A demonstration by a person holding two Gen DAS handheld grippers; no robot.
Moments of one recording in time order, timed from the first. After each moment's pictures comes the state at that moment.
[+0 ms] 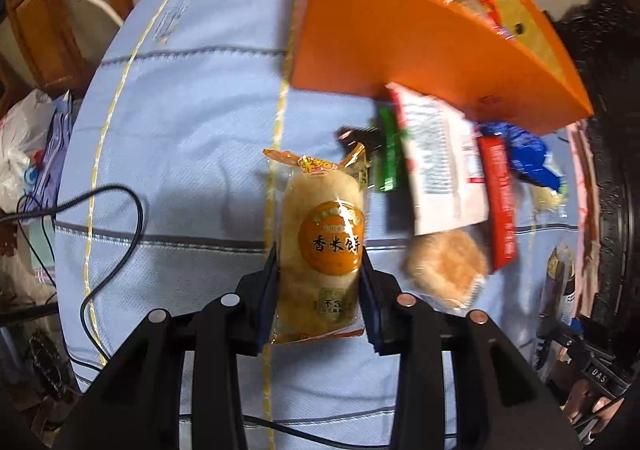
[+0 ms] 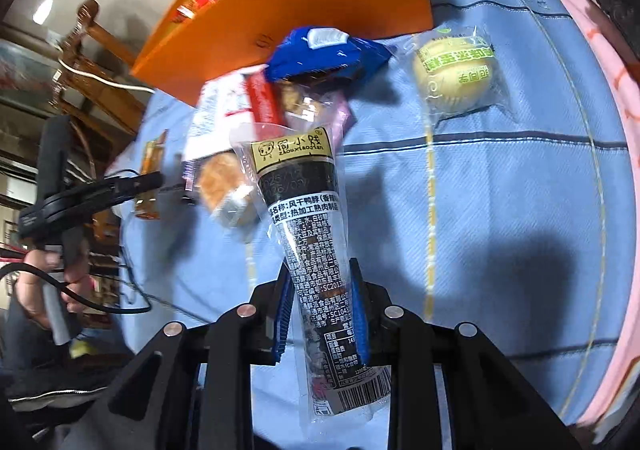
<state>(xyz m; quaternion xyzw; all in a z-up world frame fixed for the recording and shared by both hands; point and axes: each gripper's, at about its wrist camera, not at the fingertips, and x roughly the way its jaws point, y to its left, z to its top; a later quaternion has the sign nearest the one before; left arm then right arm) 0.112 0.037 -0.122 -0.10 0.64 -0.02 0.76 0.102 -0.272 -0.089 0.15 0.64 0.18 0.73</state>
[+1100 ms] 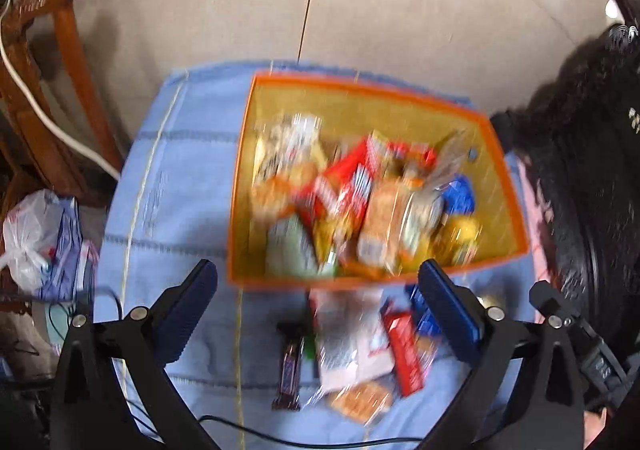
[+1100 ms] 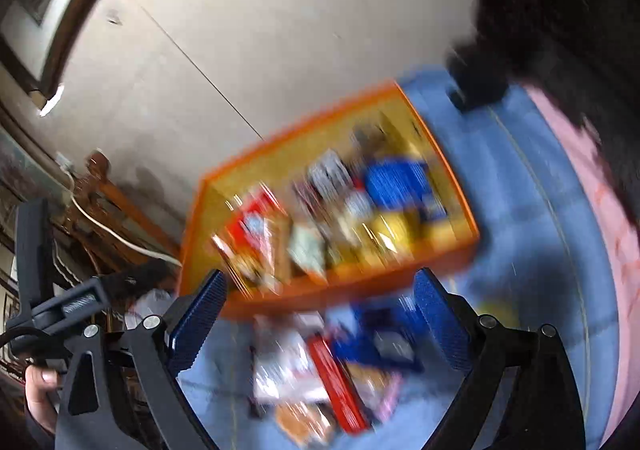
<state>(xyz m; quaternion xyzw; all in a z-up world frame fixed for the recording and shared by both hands) 0.230 -0.004 -0.020 -0.08 0.55 -0.02 0.83 0.227 -0.260 -0.031 0.21 0.50 0.10 0.83</state>
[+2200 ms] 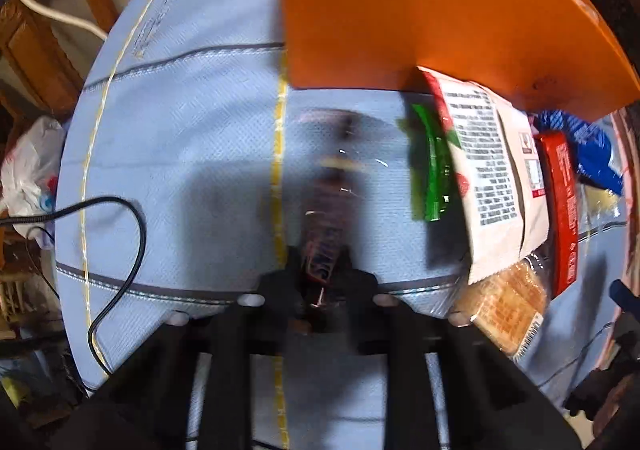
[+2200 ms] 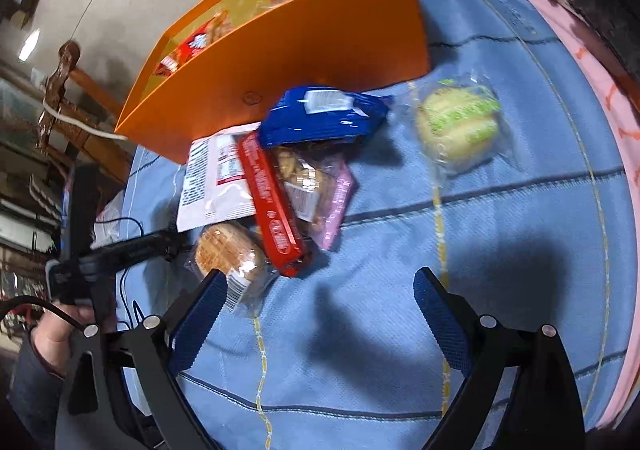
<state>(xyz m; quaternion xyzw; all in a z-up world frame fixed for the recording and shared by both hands) 0.150 0.026 -0.182 -0.04 0.66 0.01 0.75 0.133 -0.230 -0.104 0.13 0.60 0.13 0.78</state>
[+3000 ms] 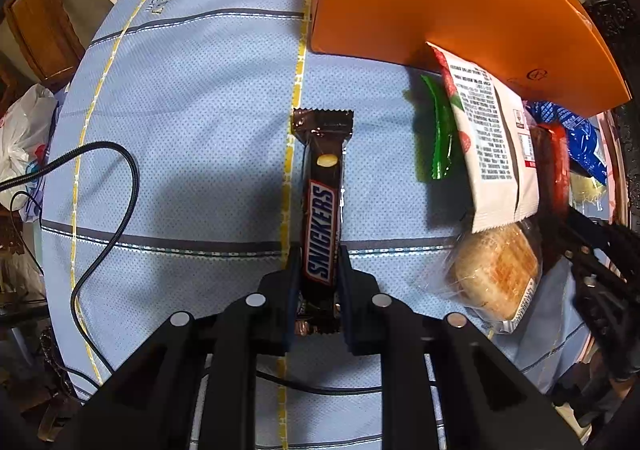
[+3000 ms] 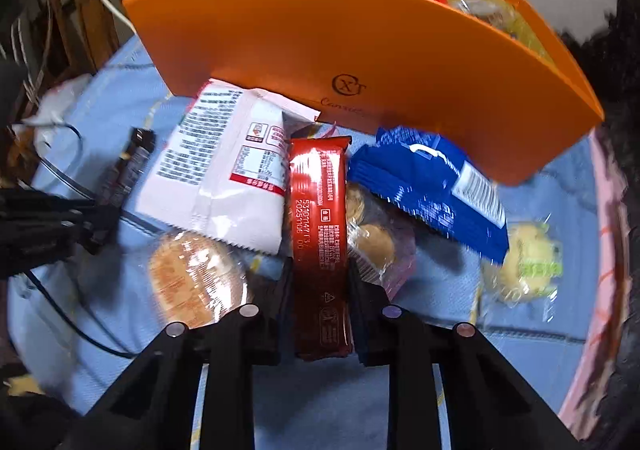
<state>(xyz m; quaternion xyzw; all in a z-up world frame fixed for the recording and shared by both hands) 0.122 0.037 -0.183 -0.09 0.67 0.00 0.74 0.175 -0.152 -0.122 -0.08 0.60 0.17 0.78</state>
